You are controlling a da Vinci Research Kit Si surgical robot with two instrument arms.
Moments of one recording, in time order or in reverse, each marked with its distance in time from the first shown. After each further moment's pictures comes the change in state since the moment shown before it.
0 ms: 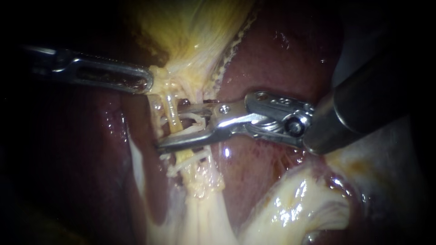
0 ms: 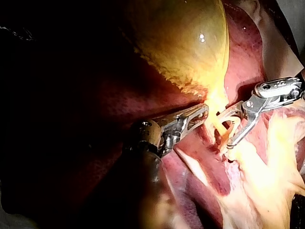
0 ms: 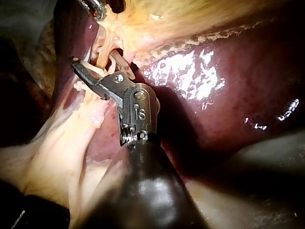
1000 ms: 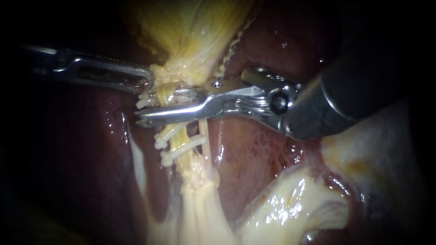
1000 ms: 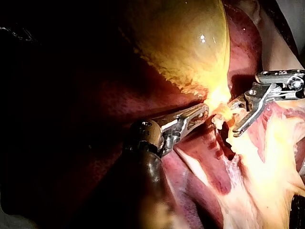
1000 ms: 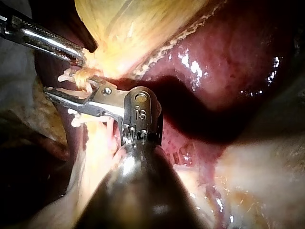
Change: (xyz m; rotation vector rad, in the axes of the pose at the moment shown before) right arm 0.005 0.000 0.000 0.088 0.162 0.242; left arm 0.000 0.000 0.000 -0.001 0.000 0.000
